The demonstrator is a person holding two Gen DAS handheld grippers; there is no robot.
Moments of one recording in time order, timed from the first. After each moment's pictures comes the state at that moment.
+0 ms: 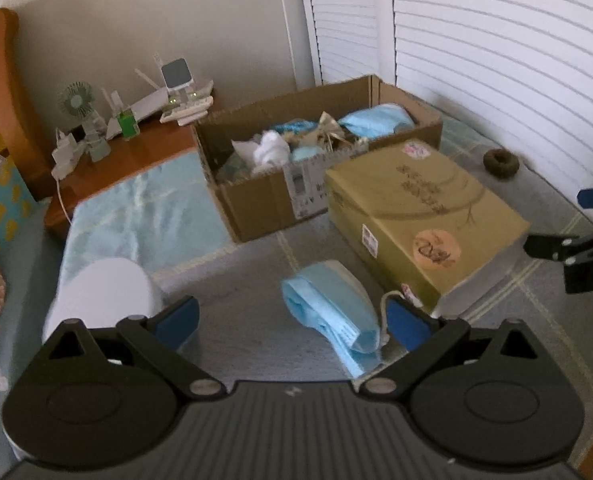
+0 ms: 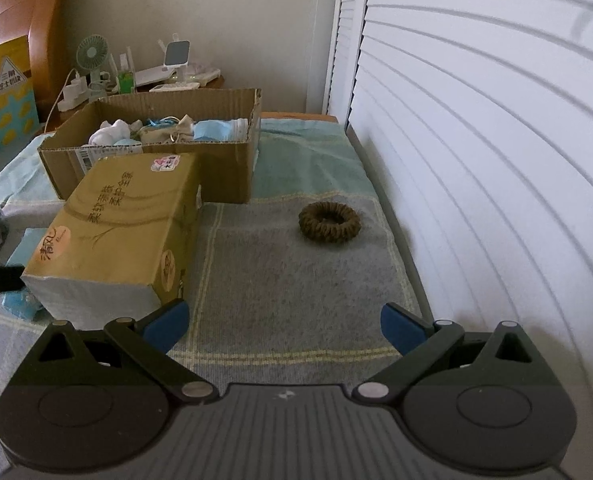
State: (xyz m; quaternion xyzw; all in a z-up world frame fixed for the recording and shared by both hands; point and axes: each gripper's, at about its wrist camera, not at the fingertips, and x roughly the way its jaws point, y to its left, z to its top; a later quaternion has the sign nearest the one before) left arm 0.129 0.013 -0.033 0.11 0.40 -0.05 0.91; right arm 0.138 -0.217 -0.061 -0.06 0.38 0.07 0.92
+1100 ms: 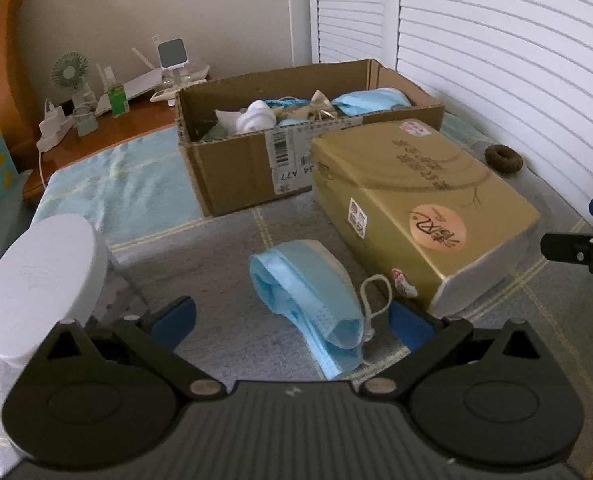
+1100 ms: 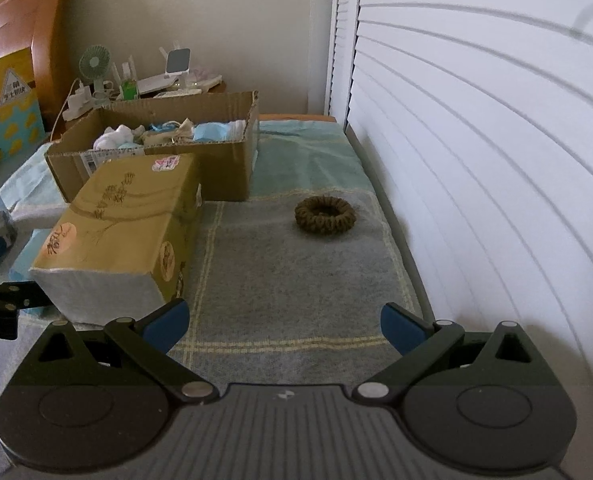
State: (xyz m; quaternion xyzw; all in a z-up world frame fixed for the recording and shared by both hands) left arm 0.135 0.010 -0.075 0.06 0.39 -0.05 0.92; right arm 0.130 -0.228 -0.064 -0.05 0.37 0.08 0.92
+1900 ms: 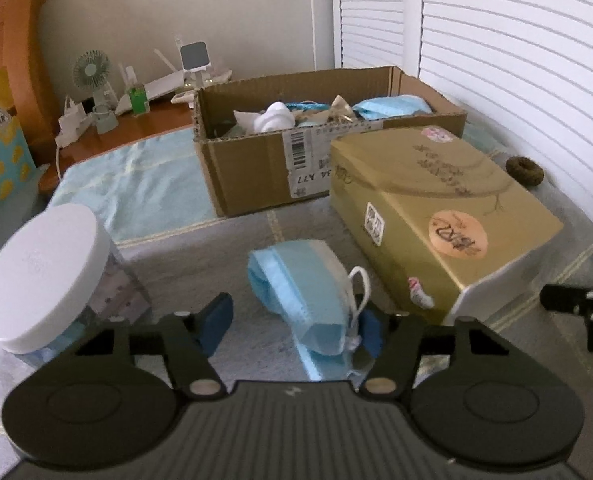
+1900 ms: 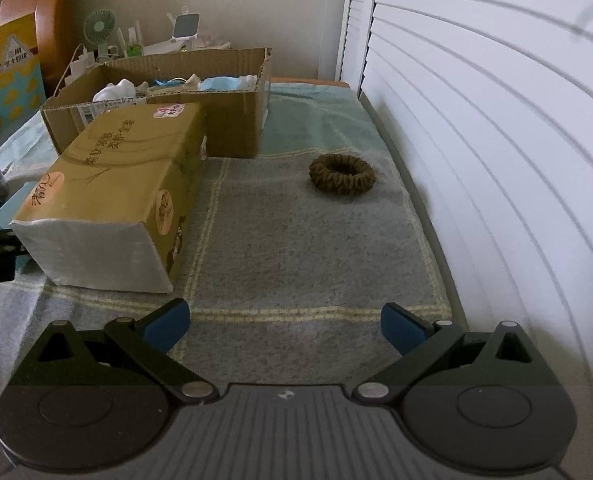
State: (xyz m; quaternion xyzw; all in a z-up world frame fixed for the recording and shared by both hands) left arm 0.137 0.009 -0.081 0.04 0.38 -0.02 0.92; right arm 0.133 -0.222 -0.088 -0.06 0.40 0.09 0.91
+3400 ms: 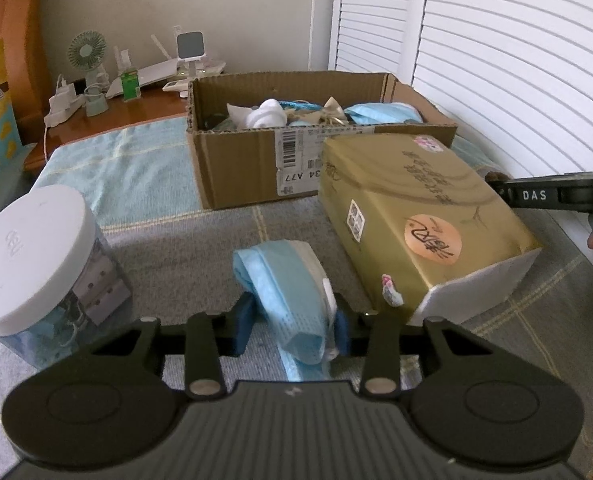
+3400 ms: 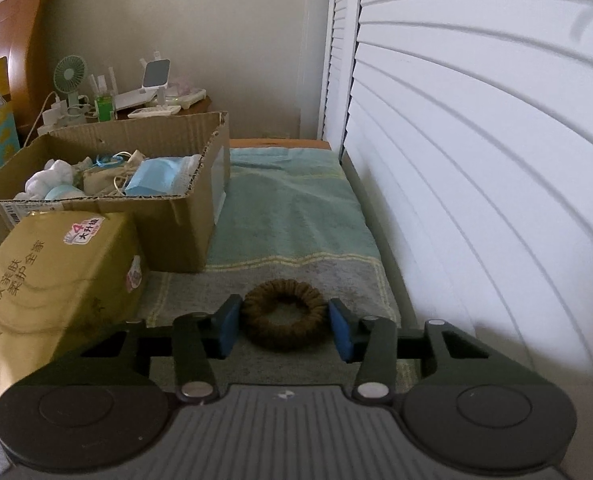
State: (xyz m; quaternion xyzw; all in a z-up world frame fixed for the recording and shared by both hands) left arm 0.135 0.013 -0.079 0.00 0.39 -0.04 0.92; right arm 0.224 -0.226 -0.083 -0.05 0.35 0.07 0.93
